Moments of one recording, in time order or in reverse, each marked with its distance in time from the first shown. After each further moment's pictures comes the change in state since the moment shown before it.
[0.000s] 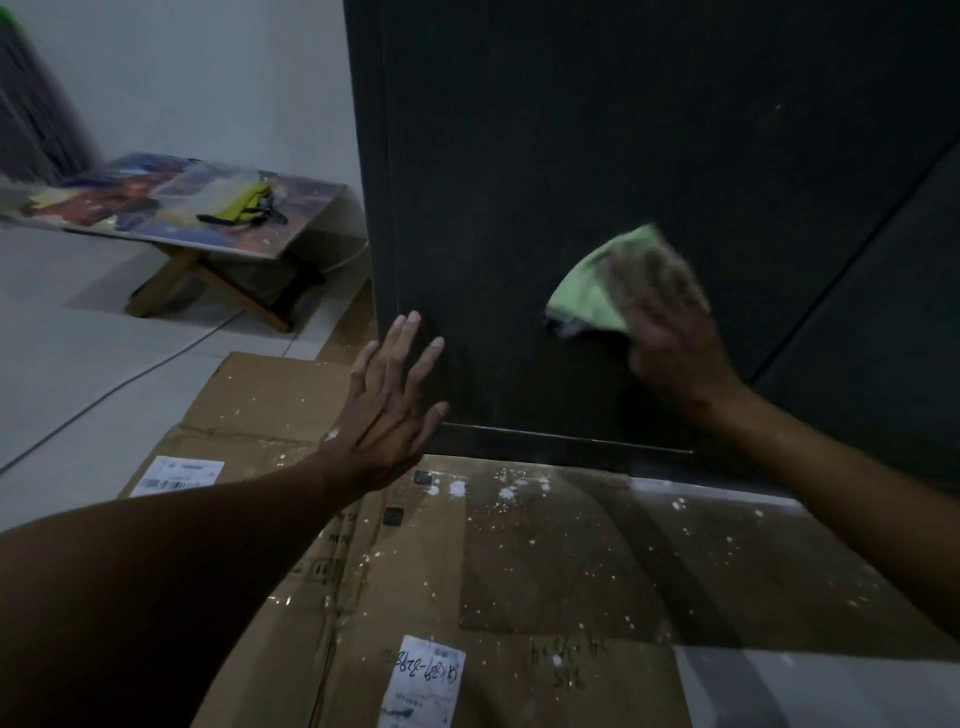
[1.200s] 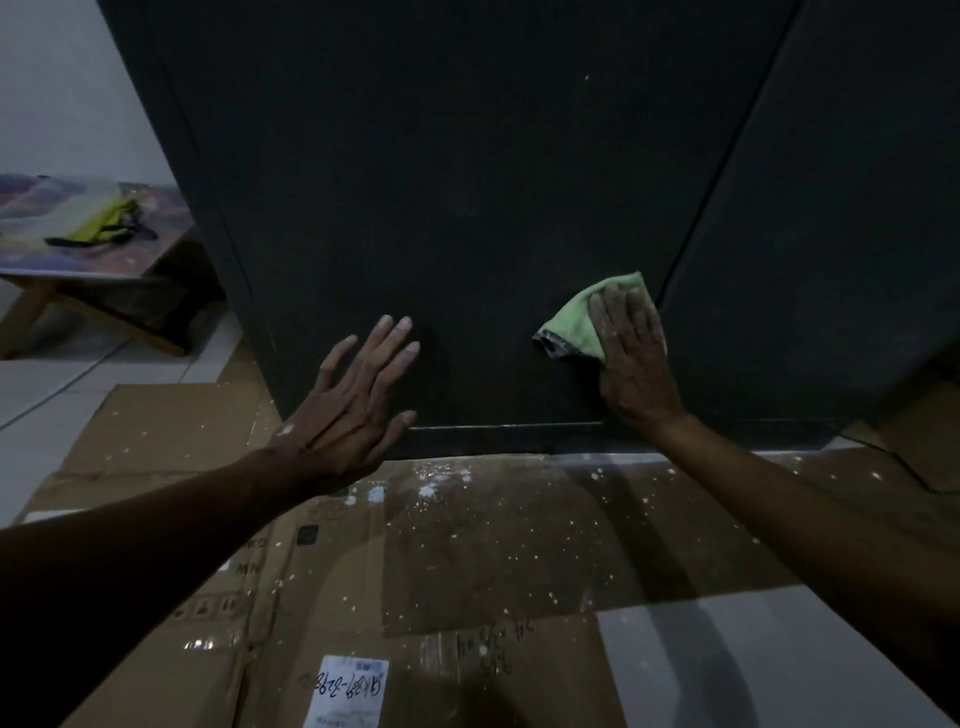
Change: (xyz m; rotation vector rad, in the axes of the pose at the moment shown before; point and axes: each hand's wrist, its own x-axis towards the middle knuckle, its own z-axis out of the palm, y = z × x) left_hand 0.047 0.059 0.005 0.020 -0.053 0.276; right_hand -0.124 0.045 0.001 0.066 -0.138 0.344
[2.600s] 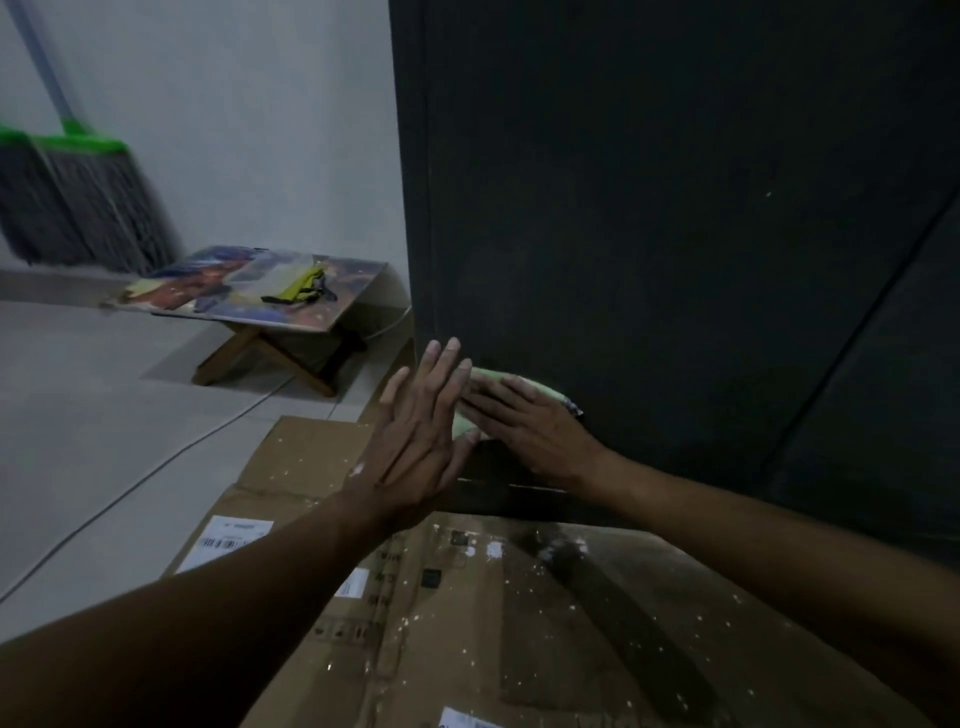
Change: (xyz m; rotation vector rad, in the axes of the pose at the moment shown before) left_hand -0.045 -0.043 -0.065 0.058 0.164 -0.233; right_hand 0.115 -0.218 0.072 -0.054 -0.118 -0.719
